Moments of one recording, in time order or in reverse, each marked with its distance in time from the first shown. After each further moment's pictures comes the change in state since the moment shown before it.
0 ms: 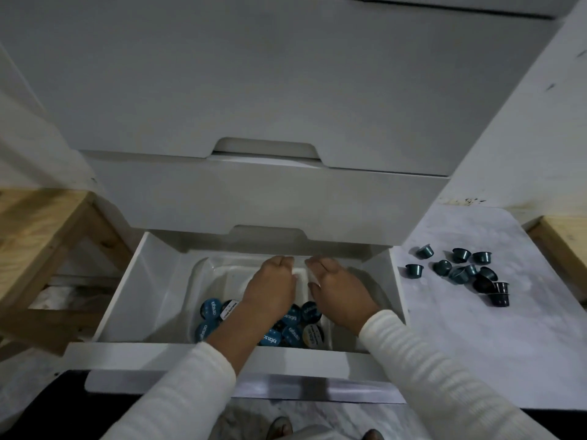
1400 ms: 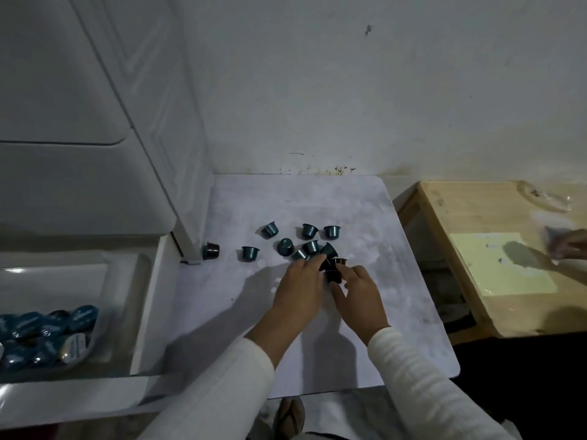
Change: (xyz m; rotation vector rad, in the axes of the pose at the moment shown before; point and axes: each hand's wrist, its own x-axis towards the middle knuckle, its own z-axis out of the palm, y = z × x) left_hand 0.072 0.334 0.210 -0.282 -0.135 0.049; right_hand -0.156 0.347 -0.056 0.260 0.248 0.452
